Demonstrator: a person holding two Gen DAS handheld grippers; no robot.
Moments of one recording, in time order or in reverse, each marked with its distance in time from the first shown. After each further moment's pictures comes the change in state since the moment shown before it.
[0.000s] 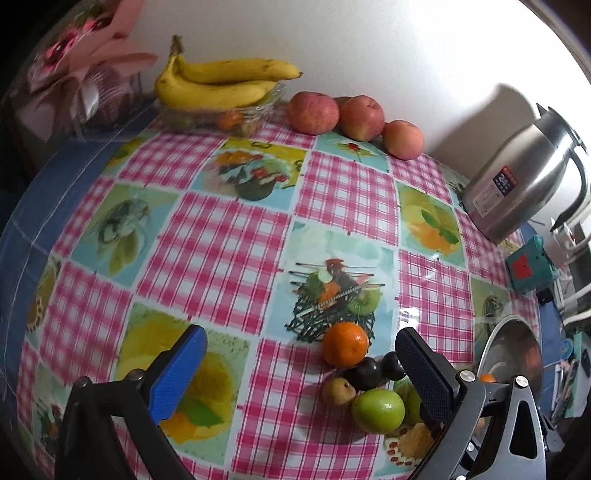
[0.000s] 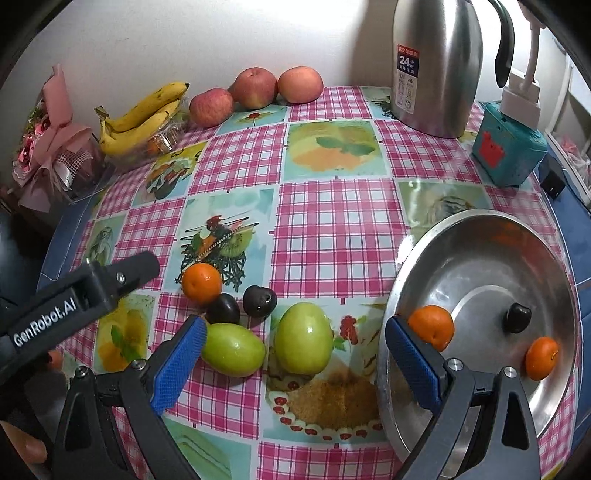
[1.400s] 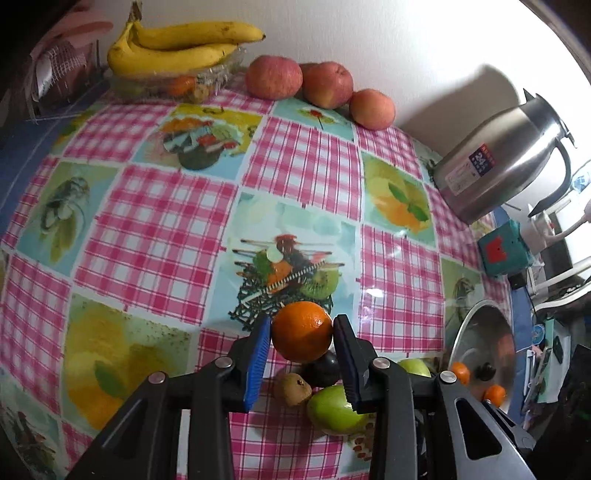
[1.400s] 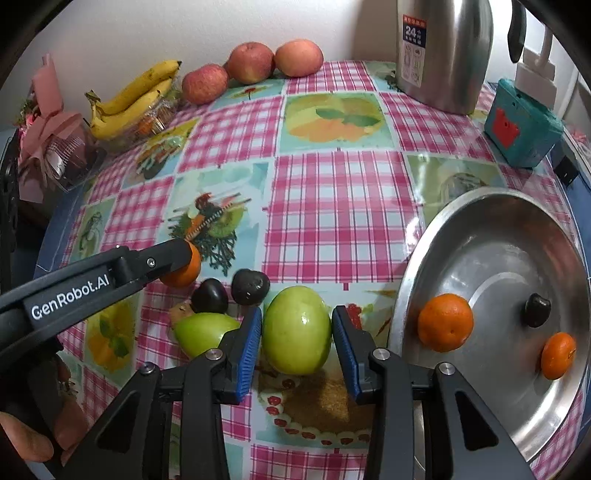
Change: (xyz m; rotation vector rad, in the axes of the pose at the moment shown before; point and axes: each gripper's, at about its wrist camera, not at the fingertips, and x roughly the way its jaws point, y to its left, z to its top) left arm 0.021 -0.010 0.006 -0.008 0.111 -0.150; right arm 0.021 -0.004 -0.002 0.009 0.059 0.016
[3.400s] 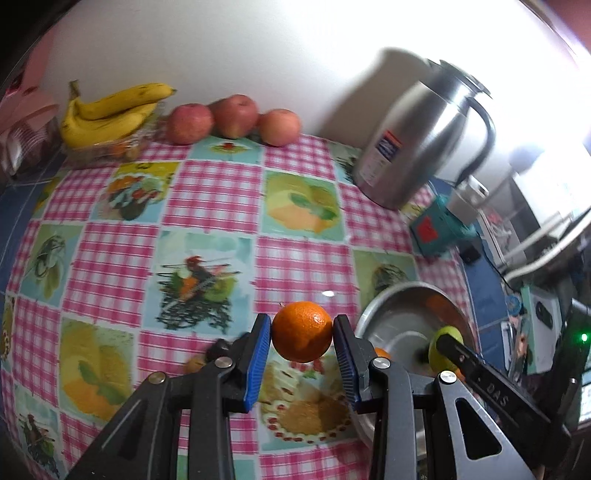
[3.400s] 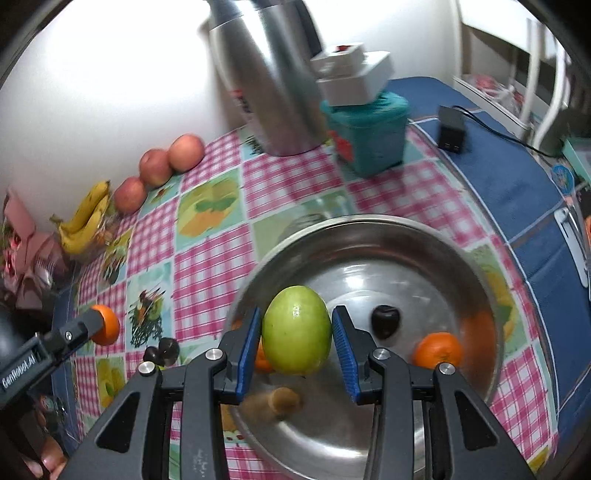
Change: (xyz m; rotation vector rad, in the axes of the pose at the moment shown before) left arm -0.040 -0.102 -0.018 0.181 -0.044 -0.041; right arm -0.077 -0.135 -0.003 0.321 -0.153 -0.032
